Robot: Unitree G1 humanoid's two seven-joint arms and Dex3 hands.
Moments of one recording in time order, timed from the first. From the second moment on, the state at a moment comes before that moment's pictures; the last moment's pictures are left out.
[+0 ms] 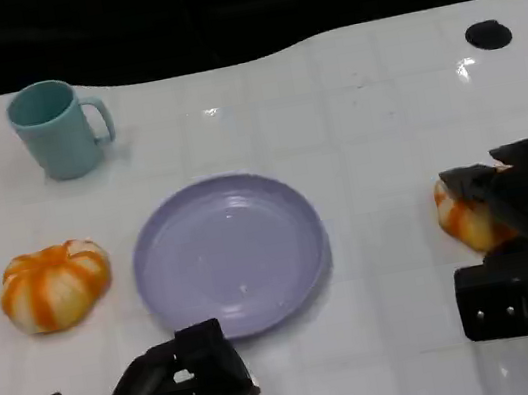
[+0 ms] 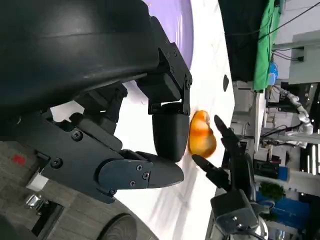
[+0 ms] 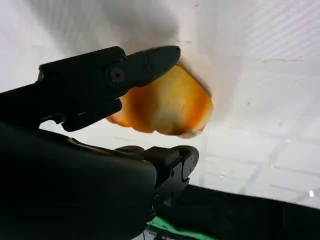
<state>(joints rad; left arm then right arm) -0.01 0.03 0.00 0.49 -0.24 -0.40 -0.68 -0.45 -0.41 0.43 0.54 -0.89 -0.04 -0.05</state>
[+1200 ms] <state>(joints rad) 0.01 0.03 0.00 0.45 -0.24 -0.38 -0.67 -0.50 -0.33 0.41 0.77 -0.76 -0.43 -0.61</state>
